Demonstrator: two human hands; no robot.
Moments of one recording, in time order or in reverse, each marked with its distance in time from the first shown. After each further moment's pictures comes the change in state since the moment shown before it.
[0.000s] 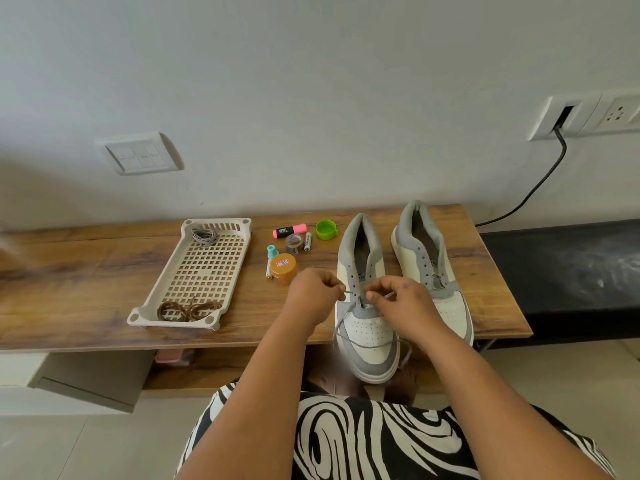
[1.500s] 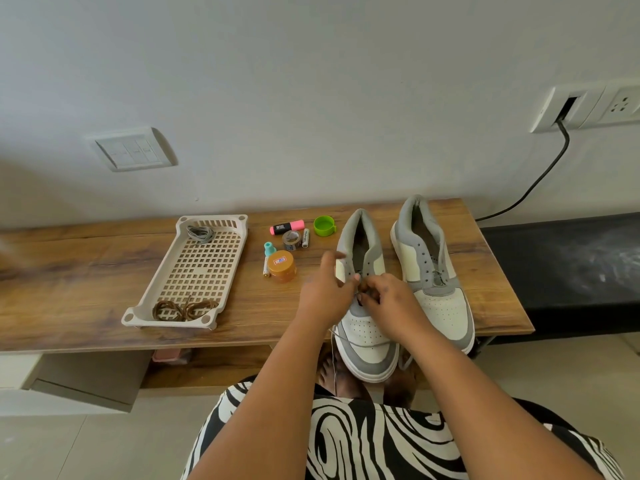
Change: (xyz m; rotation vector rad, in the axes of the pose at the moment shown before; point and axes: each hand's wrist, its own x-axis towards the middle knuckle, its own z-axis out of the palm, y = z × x) left_hand 0.017 -0.009 0.028 0.078 0.036 0.173; right_hand 0.014 0.011 0.022 -0.194 -0.013 -0.169
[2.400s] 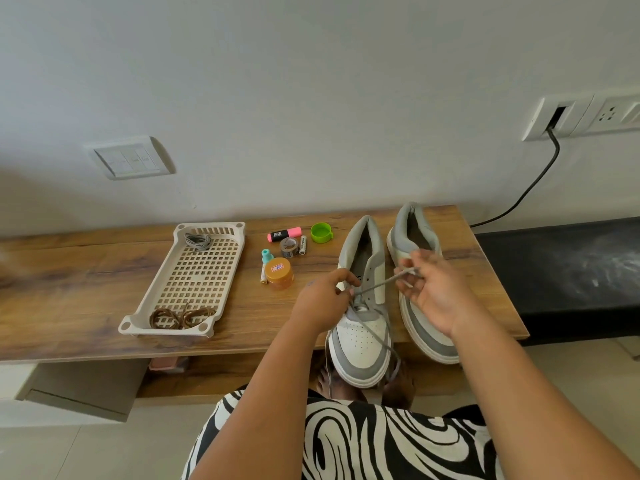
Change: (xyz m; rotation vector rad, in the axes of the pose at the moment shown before) left_hand -0.001 0.007 -0.012 0.108 -0.178 0.065; right_hand 0.000 -0.001 -0.065 1.229 0.185 0.459
